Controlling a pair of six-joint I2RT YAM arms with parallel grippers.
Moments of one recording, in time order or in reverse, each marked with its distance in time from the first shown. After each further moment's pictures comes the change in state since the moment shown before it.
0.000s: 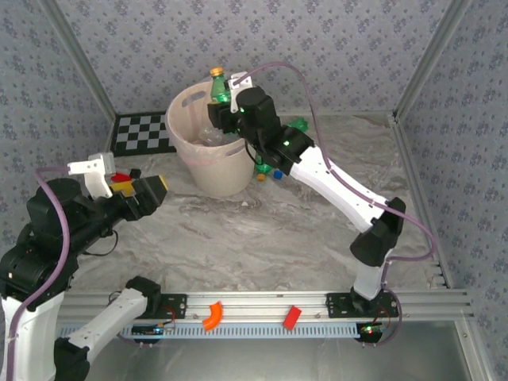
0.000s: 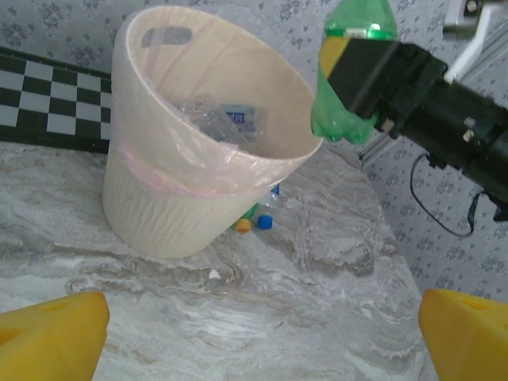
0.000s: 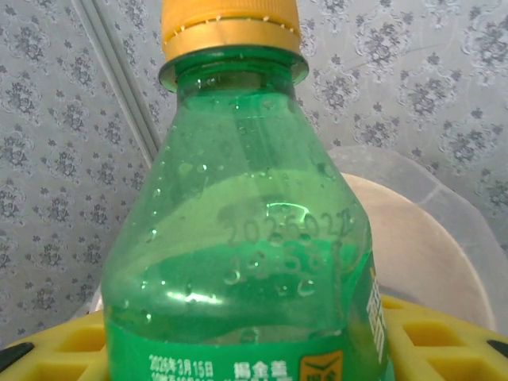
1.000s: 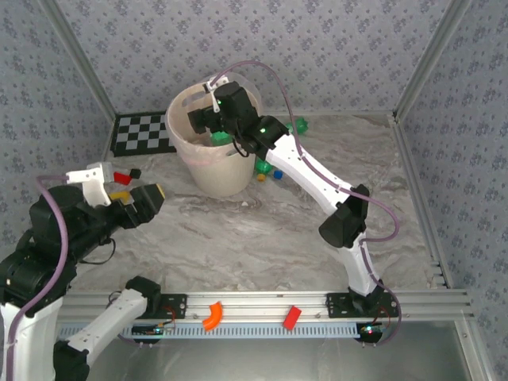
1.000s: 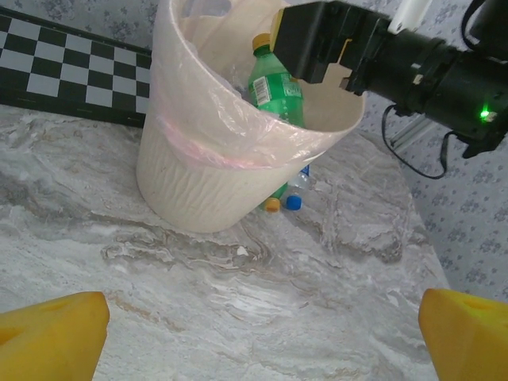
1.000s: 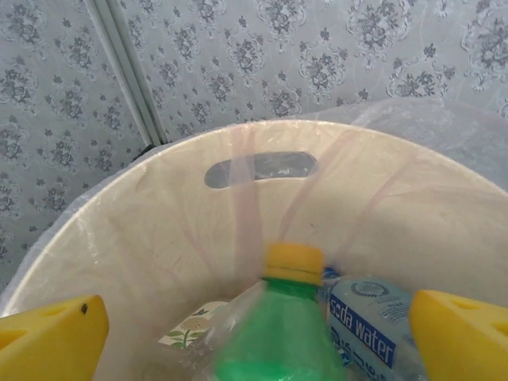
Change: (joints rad) left arm 0.000 -0.011 -0.022 -0.057 -0.048 0.001; right arm -0.012 0.262 0.317 -0.200 -0.056 -0.072
